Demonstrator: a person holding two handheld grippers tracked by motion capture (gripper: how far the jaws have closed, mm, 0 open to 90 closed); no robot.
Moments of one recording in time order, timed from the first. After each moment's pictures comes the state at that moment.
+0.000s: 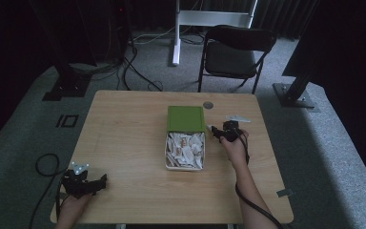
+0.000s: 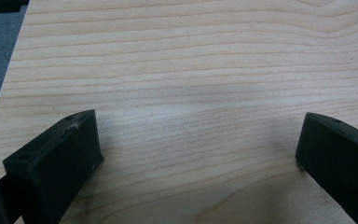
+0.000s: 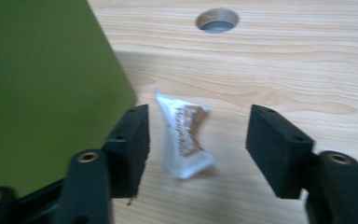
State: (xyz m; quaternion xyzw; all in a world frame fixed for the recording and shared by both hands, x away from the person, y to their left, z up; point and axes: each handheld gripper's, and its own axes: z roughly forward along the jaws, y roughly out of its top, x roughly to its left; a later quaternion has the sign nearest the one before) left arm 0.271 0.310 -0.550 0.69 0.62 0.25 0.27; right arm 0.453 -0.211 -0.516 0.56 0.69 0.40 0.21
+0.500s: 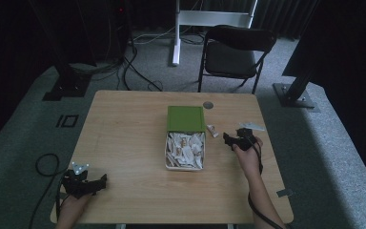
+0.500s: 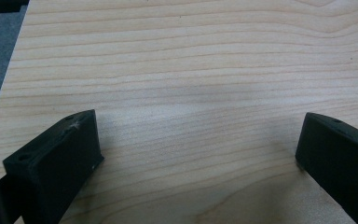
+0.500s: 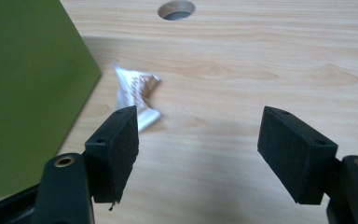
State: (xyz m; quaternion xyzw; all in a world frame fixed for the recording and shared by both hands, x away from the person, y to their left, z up) left arm 0.271 0.310 -0.549 0.69 0.62 0.25 0.27; right arm 0.416 -0.250 -0.514 0.58 0.68 0.38 0.23
